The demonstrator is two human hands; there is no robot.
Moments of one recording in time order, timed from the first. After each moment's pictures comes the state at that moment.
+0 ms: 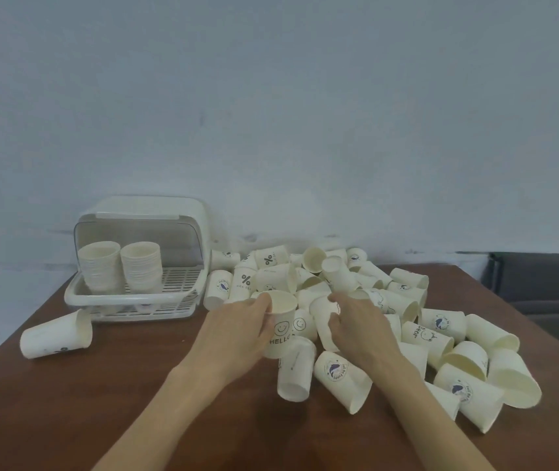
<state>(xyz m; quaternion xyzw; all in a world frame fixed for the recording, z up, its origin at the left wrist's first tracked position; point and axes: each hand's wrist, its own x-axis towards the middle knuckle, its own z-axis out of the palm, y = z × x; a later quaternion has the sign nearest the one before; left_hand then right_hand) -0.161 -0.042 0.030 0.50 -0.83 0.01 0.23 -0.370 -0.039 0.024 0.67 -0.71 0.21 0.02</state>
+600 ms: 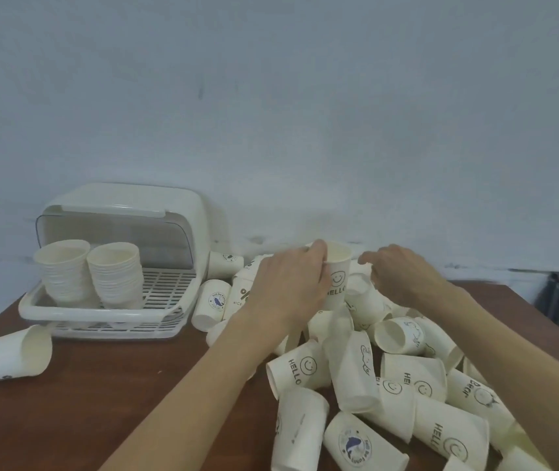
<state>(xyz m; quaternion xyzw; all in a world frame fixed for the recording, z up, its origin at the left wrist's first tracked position) -0.245 -0.167 0.066 0.50 -0.81 0.00 0.31 -0.455 -0.214 0.065 0.75 -0.65 0.02 0.13</state>
